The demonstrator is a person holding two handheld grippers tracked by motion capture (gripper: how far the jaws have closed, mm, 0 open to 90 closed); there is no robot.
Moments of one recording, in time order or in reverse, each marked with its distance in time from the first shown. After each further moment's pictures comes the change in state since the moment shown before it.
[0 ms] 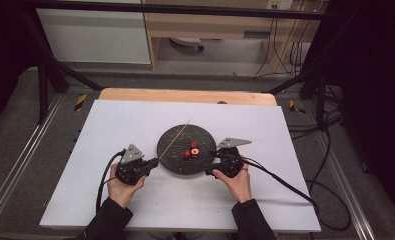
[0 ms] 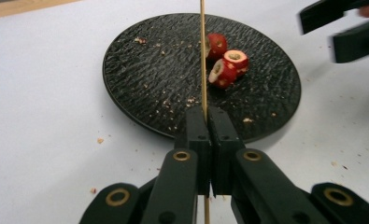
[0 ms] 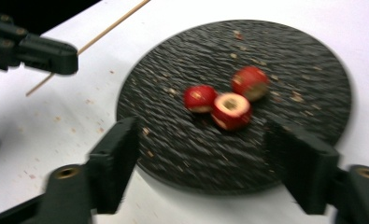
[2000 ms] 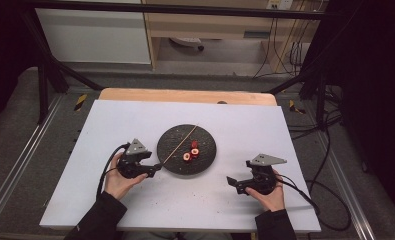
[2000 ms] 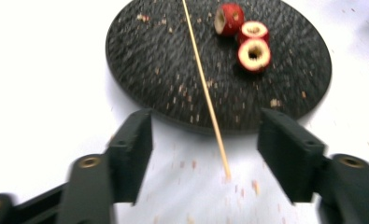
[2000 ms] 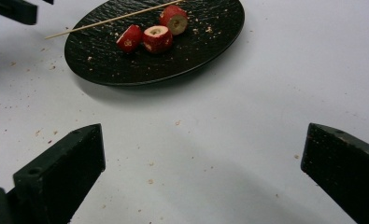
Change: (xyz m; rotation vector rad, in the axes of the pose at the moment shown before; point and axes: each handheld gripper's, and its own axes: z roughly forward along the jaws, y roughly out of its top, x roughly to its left) left arm 0.021 0.001 0.007 0.104 -0.034 0.067; right arm -0.038 -0.060 -0.063 -0.014 -0.102 -0.015
